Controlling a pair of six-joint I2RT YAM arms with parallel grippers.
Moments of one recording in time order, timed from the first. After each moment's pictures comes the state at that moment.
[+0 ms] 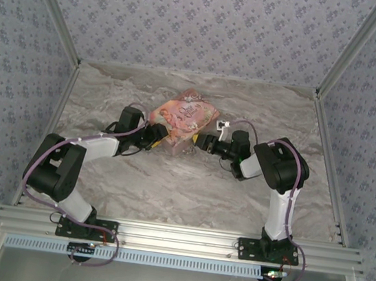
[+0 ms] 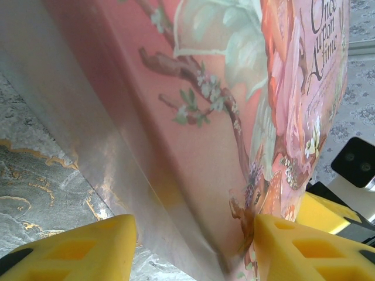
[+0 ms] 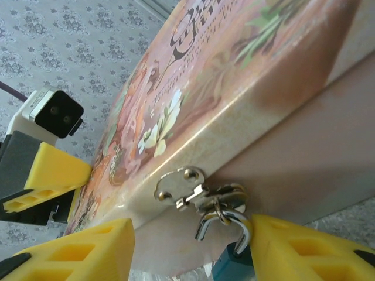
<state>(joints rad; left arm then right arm) -0.37 1.58 0.73 0.13 0.45 -1.00 0.41 2.03 0.69 1.10 -0.65 0.74</state>
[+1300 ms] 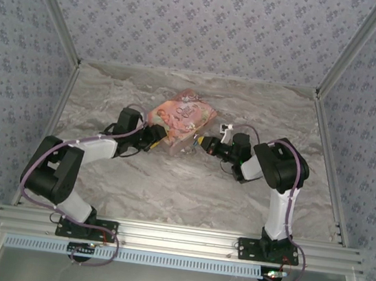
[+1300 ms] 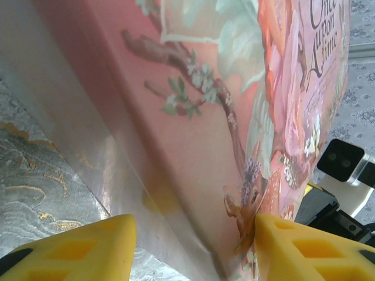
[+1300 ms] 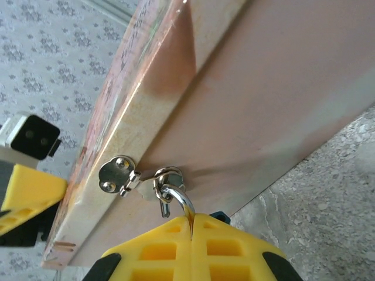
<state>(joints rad) -0.36 1.55 0.70 0.13 0.44 -1.00 0.41 2.04 0.66 1.12 -0.58 0.85</state>
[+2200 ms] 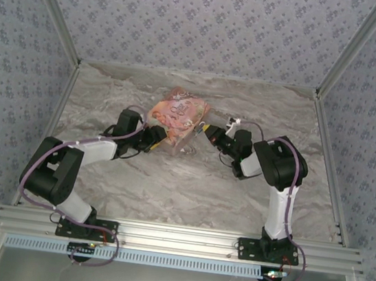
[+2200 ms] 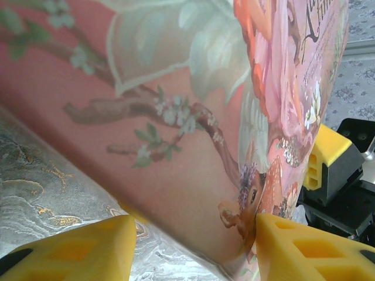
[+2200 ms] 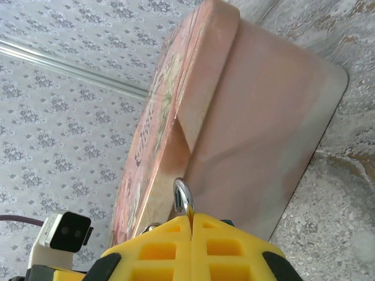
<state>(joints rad) -0.36 1.54 0.68 0.15 0.45 -1.00 0.39 2.07 0.72 1.22 -0.45 1.09</state>
